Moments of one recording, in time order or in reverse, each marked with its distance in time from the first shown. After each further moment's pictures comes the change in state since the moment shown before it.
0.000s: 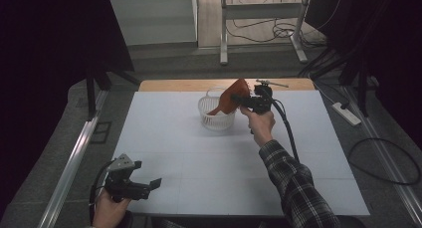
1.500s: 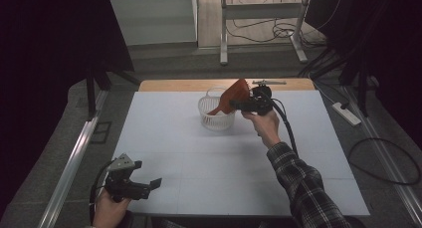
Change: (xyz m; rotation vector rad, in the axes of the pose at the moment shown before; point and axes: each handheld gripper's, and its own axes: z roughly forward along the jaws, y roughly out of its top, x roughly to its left) left arm 0.000 0.000 0.001 -0.002 -0.003 -0.003; right arm 0.008 0.002 -0.011 0.099 0.005 -0.179
